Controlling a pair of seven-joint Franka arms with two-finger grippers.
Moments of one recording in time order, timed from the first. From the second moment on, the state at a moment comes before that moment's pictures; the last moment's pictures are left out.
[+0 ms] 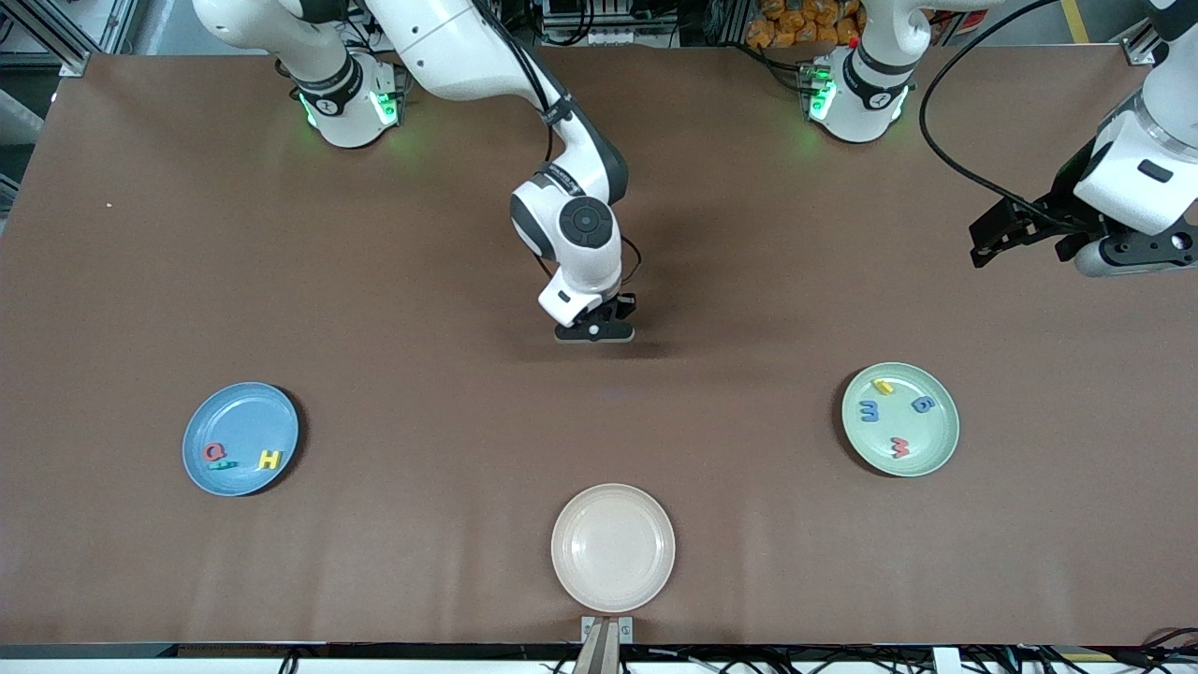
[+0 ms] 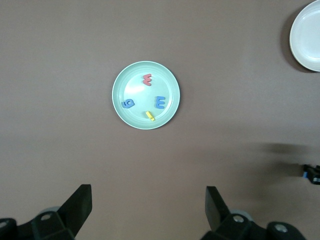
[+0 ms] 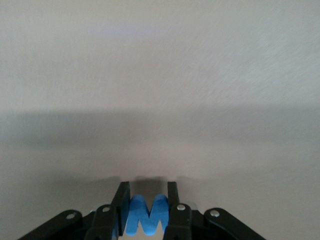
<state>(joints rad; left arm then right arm) -0.14 0.00 -0.02 -1.59 0.02 1.63 -0.22 0.98 0.74 -0.21 -1.59 0.21 2.34 0.68</state>
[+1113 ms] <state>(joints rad) -0.13 0.00 -0.02 -1.58 0.02 1.60 -0.22 0.13 0.59 -0.23 -1.61 -0.01 2.25 -0.38</state>
